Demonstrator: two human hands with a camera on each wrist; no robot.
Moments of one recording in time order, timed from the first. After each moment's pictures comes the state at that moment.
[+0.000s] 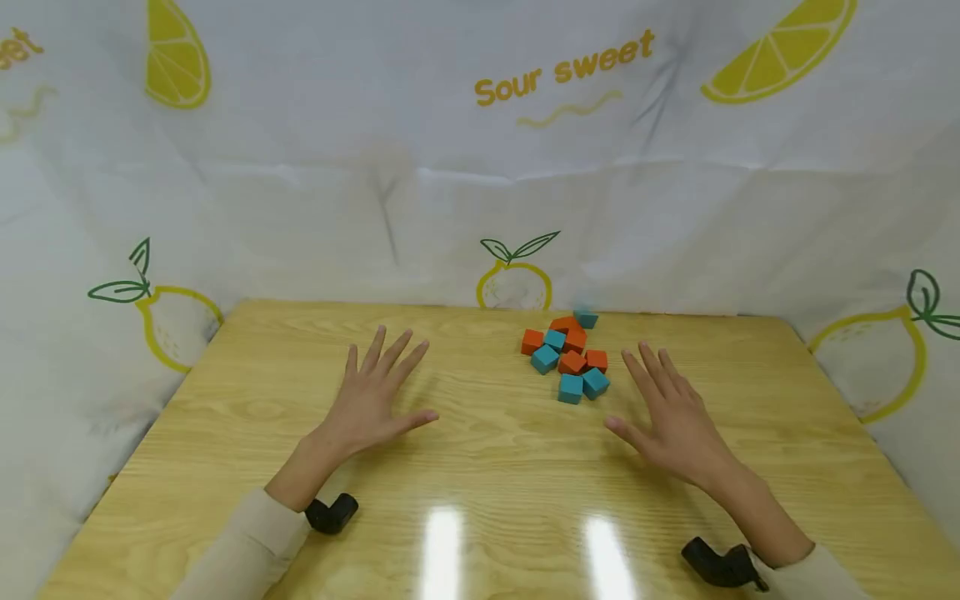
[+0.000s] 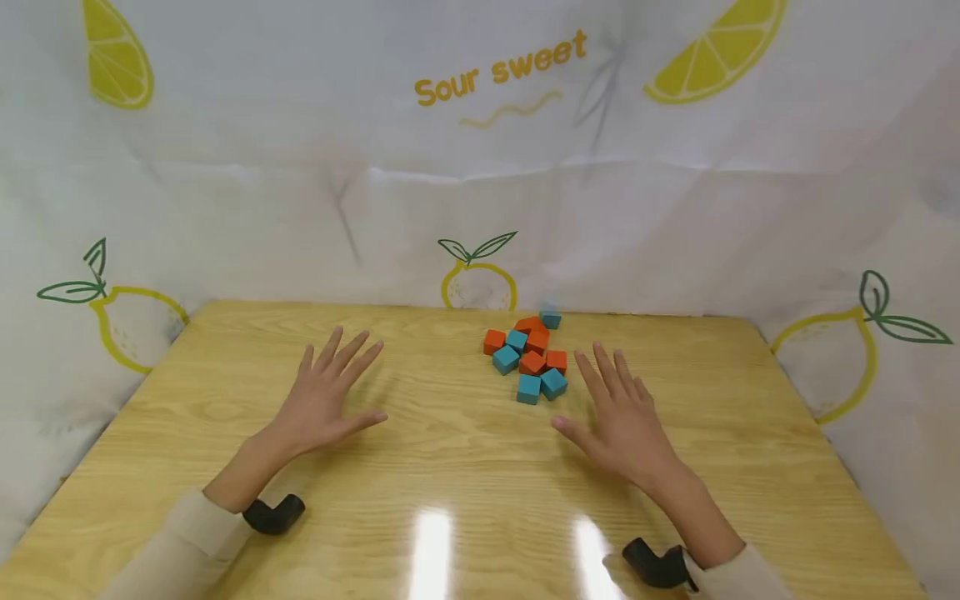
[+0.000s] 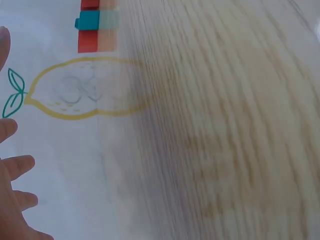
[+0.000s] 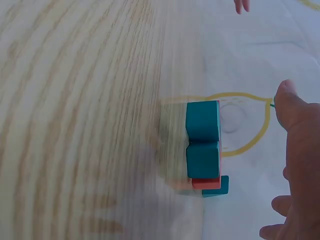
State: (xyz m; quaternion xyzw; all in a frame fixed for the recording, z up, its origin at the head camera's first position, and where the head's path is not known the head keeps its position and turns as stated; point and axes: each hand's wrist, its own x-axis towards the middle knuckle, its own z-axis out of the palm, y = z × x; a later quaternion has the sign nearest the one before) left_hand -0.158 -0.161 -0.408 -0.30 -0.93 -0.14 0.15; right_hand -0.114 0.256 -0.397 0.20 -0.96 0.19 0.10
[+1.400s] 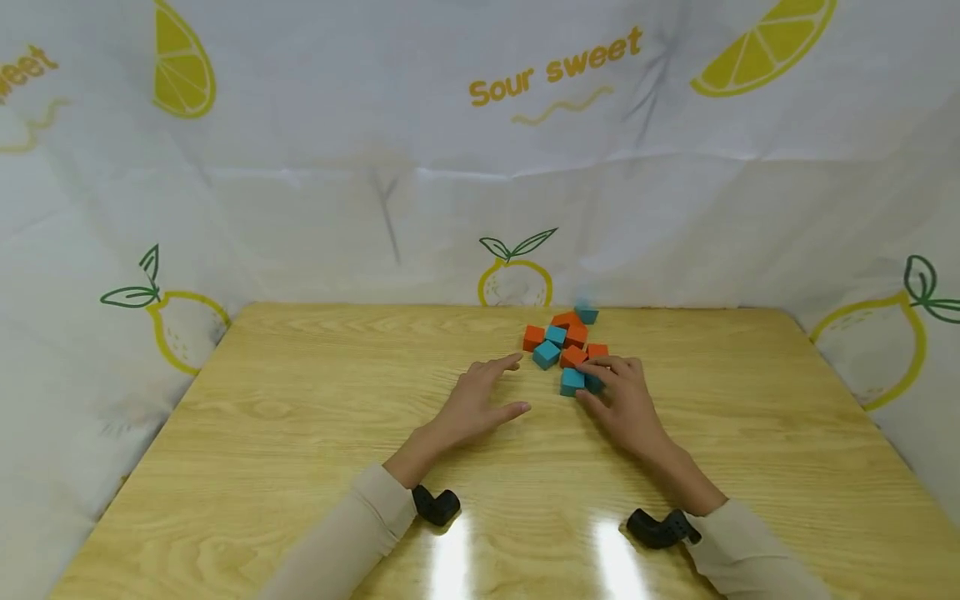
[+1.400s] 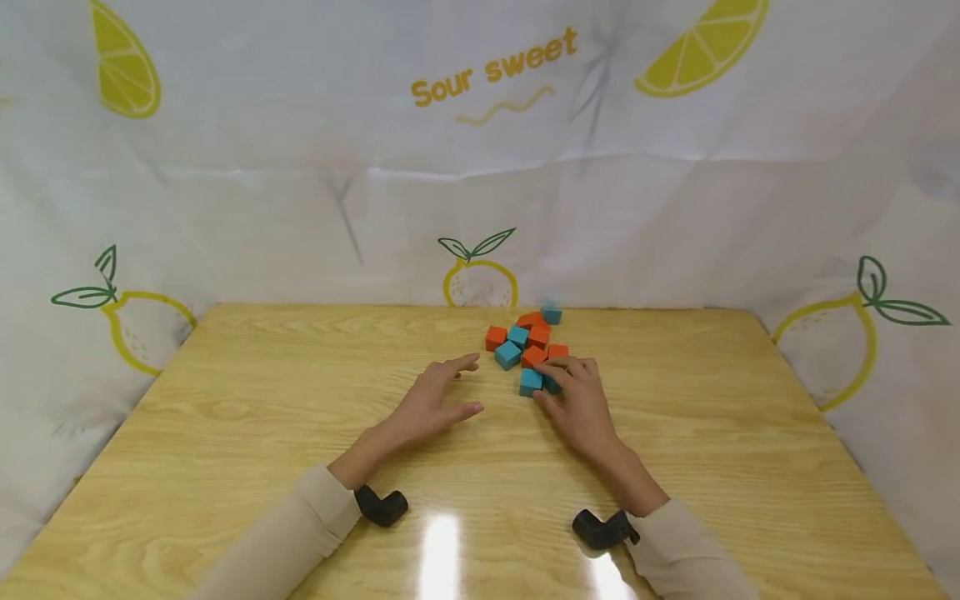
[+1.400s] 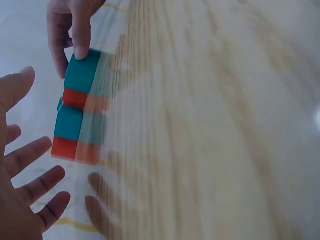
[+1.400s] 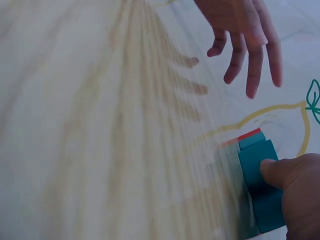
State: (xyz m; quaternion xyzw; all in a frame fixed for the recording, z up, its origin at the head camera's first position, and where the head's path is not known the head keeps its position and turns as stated) left_hand -0.166 -0.043 -0.432 -0.31 -0.87 -0.37 0.00; right_hand -0.149 0.217 -0.446 0.21 -0.90 0.32 0.21
